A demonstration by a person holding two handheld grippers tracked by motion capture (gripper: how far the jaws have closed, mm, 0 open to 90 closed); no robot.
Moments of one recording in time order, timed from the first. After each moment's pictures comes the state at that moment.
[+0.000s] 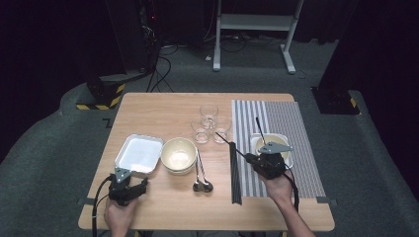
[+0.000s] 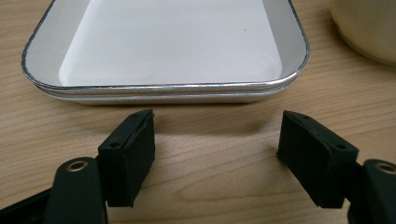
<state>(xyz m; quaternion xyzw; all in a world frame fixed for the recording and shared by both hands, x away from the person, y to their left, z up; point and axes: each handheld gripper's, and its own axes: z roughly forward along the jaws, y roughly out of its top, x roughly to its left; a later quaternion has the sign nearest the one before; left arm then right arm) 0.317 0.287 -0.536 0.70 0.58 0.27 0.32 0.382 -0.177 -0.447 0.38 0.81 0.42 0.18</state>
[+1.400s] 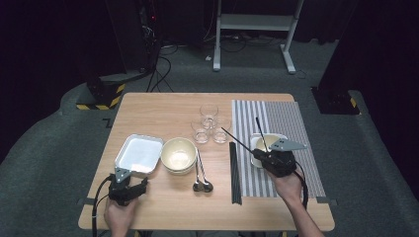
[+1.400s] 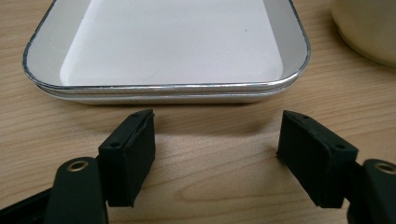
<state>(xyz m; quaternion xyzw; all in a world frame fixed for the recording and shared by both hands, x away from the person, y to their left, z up) 0.317 0.287 -0.536 0.70 0.58 0.27 0.32 0.378 -0.200 -0.425 0.37 0.79 0.44 0.19</state>
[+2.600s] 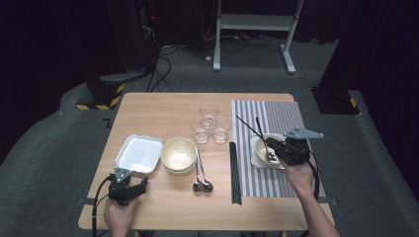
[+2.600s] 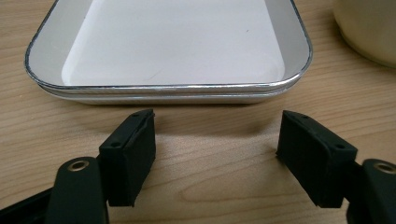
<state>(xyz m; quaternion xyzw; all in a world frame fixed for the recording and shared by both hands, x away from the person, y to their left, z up) 0.317 0.287 -0.536 0.69 0.58 0.27 0.33 0.401 -0.232 -0.406 0.41 0.77 0.44 0.21</state>
